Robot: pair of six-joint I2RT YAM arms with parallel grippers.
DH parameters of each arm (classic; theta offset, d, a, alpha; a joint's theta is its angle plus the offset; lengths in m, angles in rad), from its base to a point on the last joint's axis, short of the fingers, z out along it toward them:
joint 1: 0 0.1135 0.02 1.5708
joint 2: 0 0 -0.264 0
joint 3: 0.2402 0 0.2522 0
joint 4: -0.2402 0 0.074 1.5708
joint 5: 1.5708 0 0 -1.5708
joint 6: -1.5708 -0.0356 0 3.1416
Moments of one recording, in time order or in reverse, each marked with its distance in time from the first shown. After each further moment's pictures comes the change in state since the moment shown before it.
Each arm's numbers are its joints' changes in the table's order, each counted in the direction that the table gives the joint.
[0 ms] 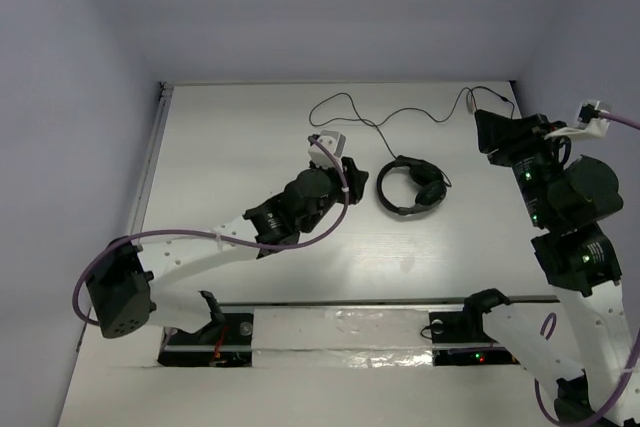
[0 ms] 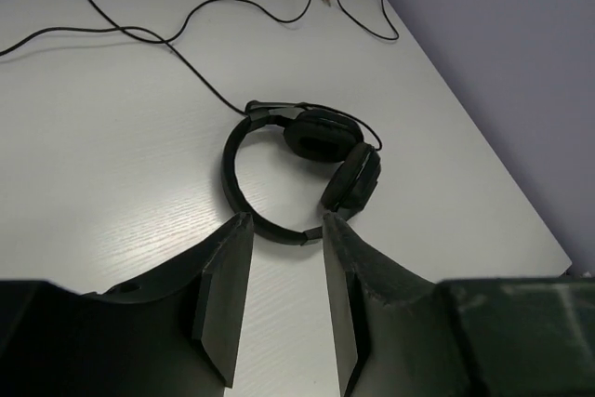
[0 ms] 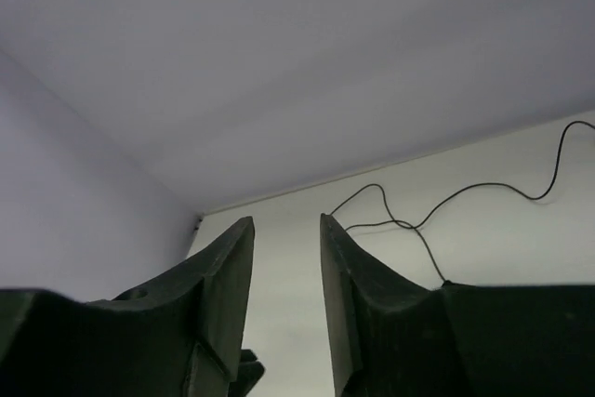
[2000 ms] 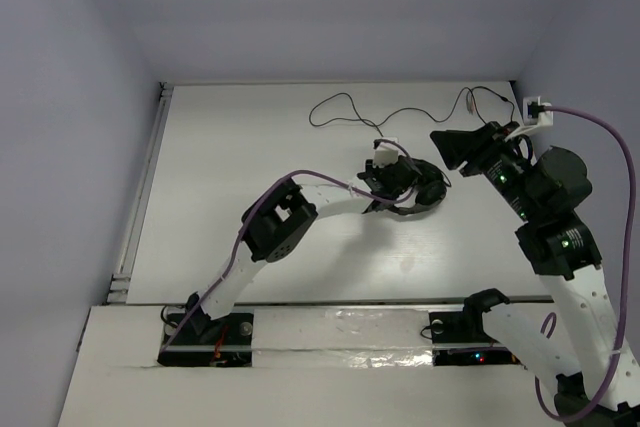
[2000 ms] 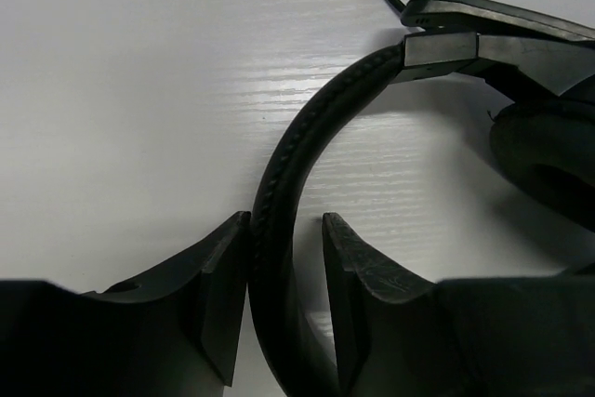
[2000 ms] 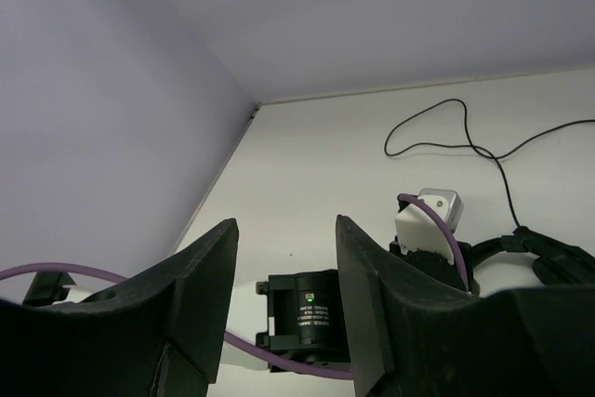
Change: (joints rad) left arm 0.034 -1.015 0.822 -0.494 -0.192 0.269; right arm 0.000 -0.019 -0.090 0.006 -0.325 -0.015
